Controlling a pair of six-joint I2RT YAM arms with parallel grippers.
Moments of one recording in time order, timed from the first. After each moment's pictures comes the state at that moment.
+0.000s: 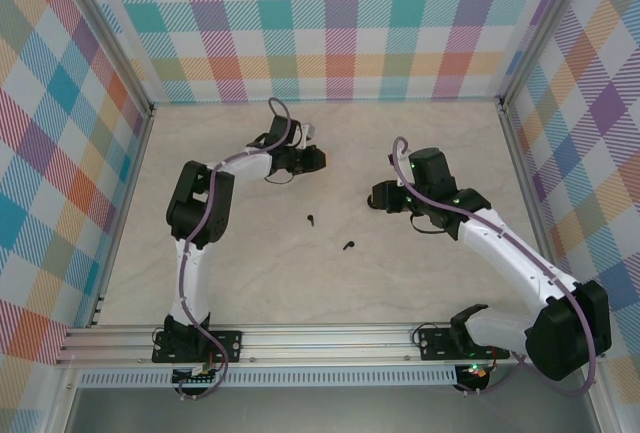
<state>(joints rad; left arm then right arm) -0.38 2.21 1.58 -0.20 0.46 -0.48 0.47 1.19 0.93 -0.47 -0.21 0.33</state>
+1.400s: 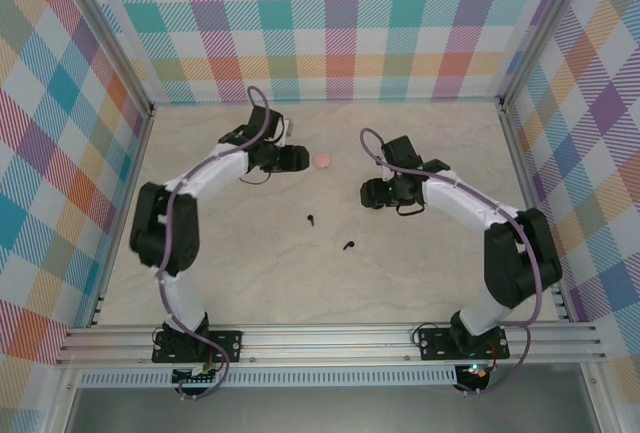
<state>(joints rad) -0.36 1.81 1.42 -0.52 0.21 -0.34 0.45 1.62 1.14 -0.62 -0.08 0.30</state>
